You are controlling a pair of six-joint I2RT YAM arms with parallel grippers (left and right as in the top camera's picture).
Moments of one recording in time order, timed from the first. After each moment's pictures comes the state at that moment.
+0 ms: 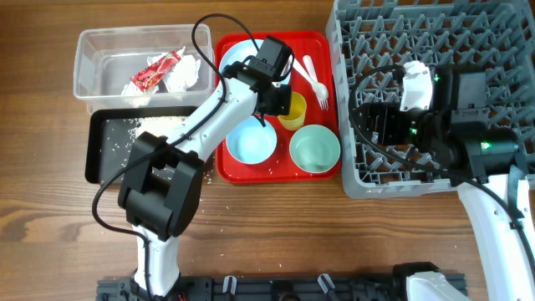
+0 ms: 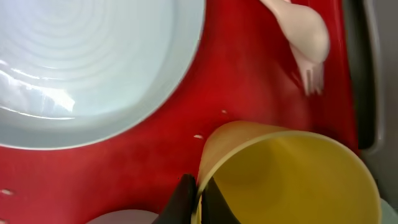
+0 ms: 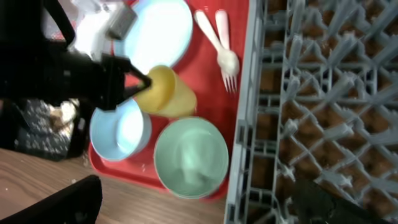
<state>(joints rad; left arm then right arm) -0.52 2.07 1.62 -0.73 0.08 -0.34 0.08 1.21 1.23 -0.91 -0.33 0.11</state>
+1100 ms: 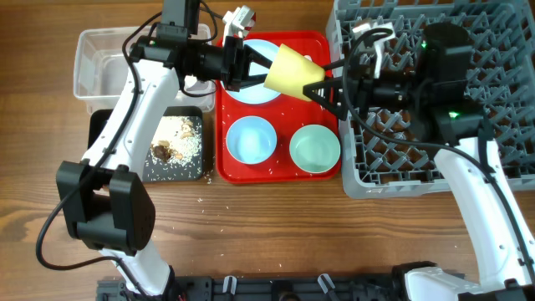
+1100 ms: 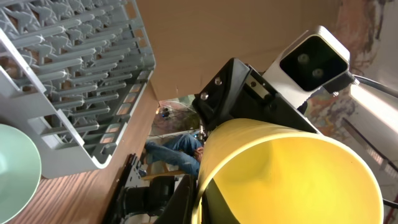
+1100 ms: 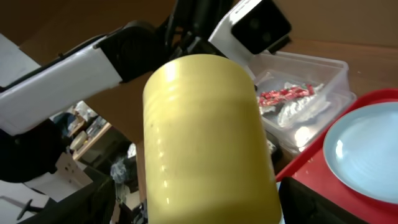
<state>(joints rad) -0.20 1.89 1.66 -0.73 1.49 -0.39 0.14 1.38 1.23 -0.30 -1.14 0.22</state>
